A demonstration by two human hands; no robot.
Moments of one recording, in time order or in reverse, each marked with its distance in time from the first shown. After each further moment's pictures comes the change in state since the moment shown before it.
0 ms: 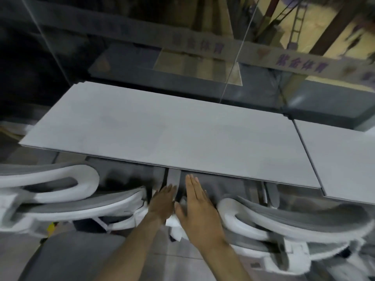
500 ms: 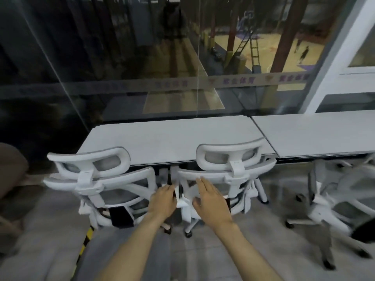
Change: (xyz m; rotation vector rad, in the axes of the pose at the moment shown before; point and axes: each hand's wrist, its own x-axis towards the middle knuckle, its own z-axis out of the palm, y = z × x) left_hand -0.290 0.082 -0.110 0.129 0.197 0.100; right_hand -0.249 -0.036 -0.035 -0.090 0.213 0.028
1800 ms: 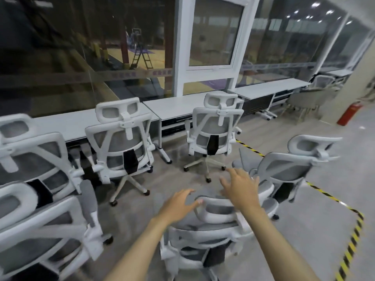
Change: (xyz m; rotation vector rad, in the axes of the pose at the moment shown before) left_hand -0.594 0.277 0.064 -0.427 -0.419 0.642; right_hand -0.711 0.020 -0.138 -0.345 0.446 0.789
